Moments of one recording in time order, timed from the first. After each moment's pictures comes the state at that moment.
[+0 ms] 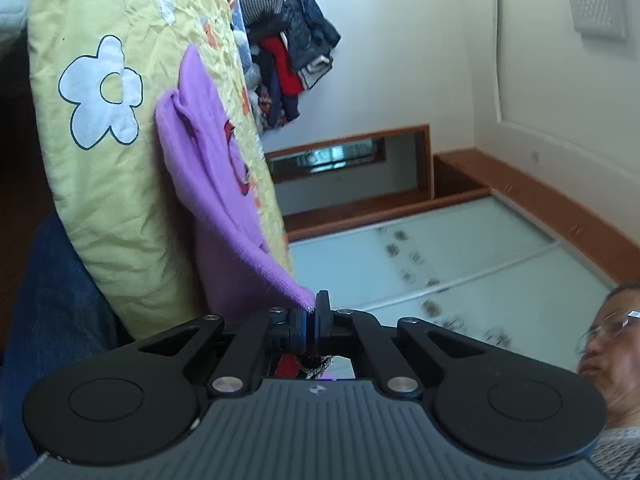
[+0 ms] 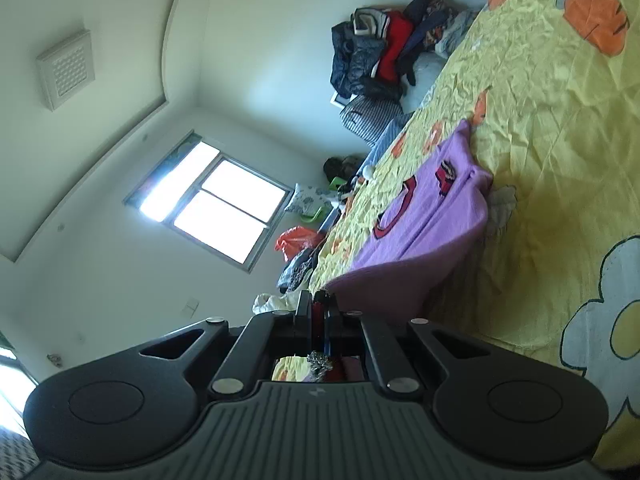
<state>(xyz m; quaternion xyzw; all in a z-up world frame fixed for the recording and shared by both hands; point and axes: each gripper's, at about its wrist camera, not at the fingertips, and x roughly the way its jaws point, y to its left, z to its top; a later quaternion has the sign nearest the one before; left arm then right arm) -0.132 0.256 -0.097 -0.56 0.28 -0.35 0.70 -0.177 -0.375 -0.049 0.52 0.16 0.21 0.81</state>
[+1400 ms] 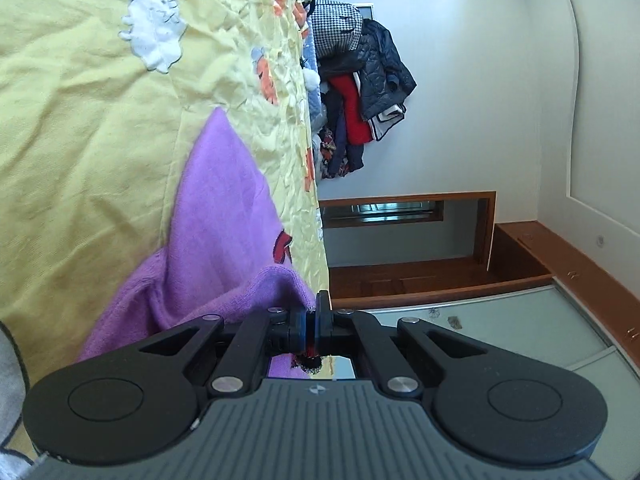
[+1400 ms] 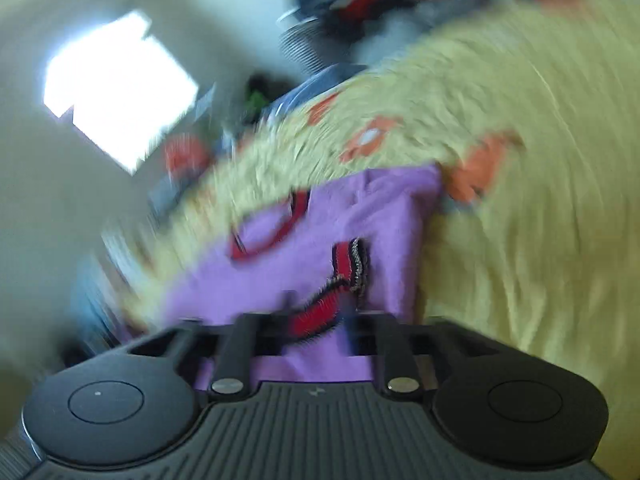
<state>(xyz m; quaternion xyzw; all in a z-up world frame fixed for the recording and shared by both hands) 0.152 0.227 -0.125 -0.61 0.31 -0.24 0.69 0.114 -0.374 -0.068 0.19 0.32 0.17 0.91</state>
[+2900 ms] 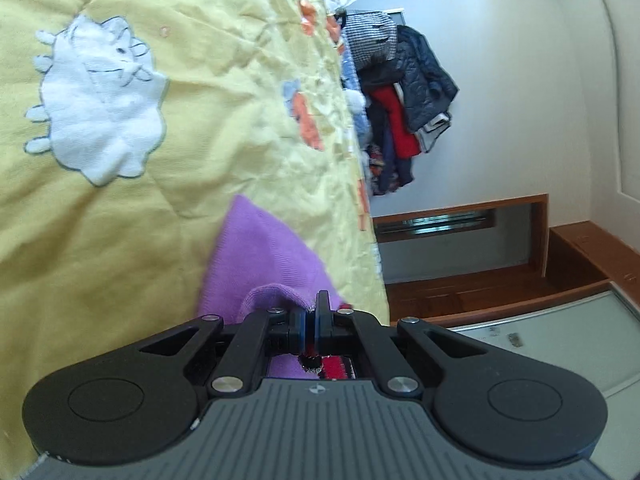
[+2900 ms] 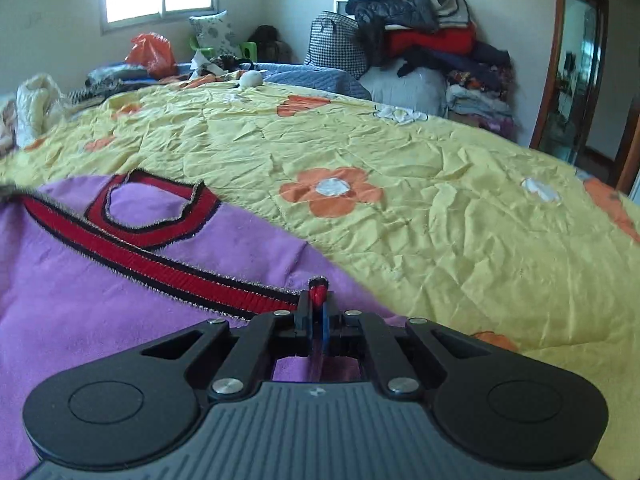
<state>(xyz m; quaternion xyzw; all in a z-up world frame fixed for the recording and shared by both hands) 0.245 0.232 -0.140 -0.56 0.34 -0.17 0.73 0.240 -0.348 -0.089 -0.03 0.34 0.10 0.93</state>
